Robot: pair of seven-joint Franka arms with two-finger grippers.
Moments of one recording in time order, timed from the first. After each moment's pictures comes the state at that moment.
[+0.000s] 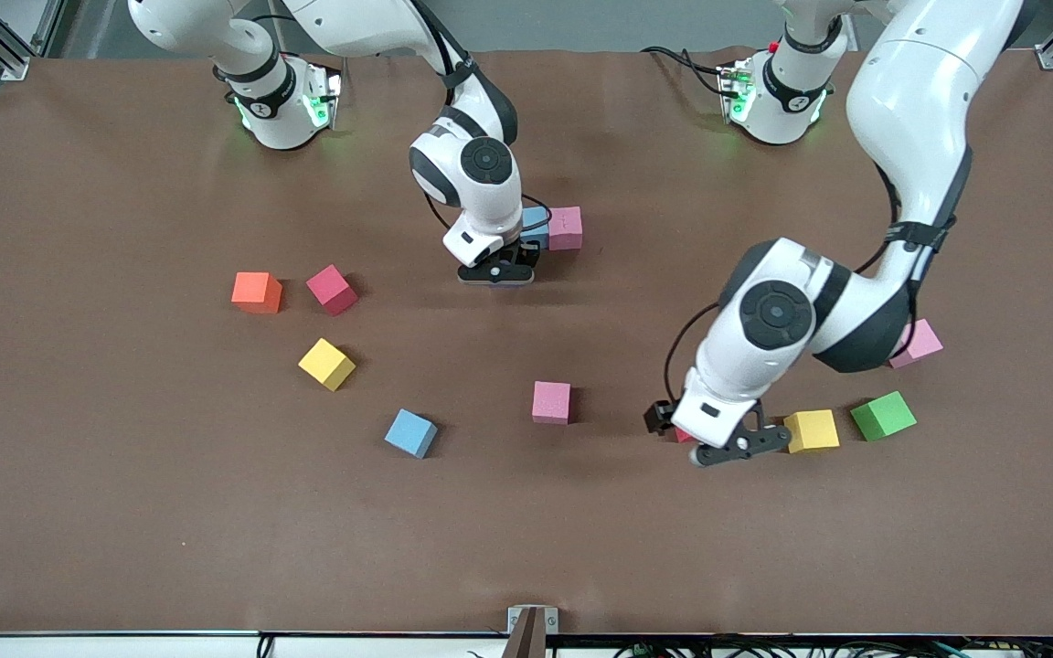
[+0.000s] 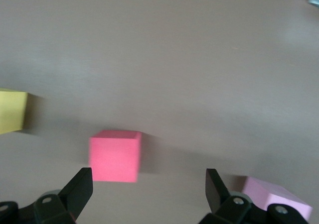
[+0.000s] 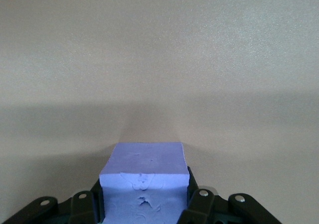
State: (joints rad) left arm -0.01 0.69 -0.50 -1.41 0.40 2.12 -0.84; right arm 0.94 0.51 -0.05 -1.99 0.05 2.50 0.88
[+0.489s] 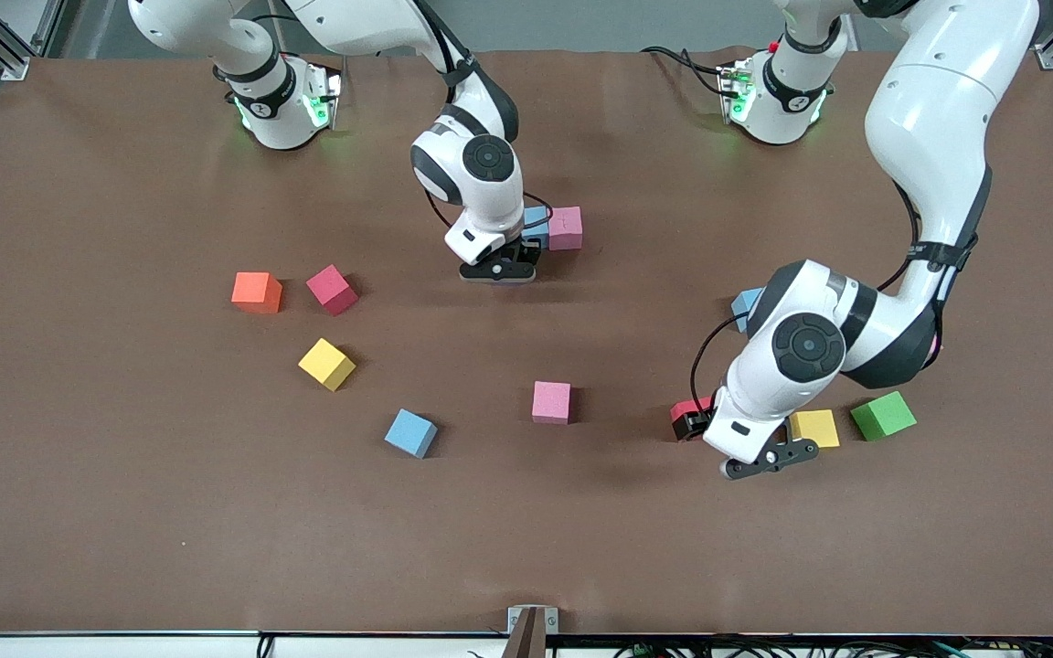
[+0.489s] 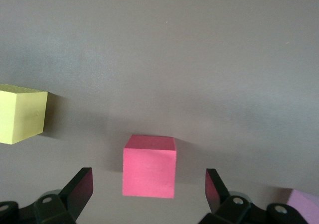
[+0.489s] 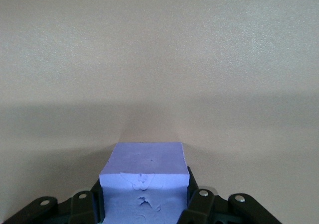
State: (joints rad) left arm 0.03 0.74 -0.50 -1.41 0.40 2.10 -0.79; right arm 0.95 0.51 -0.04 -1.99 0.05 2.49 0.87
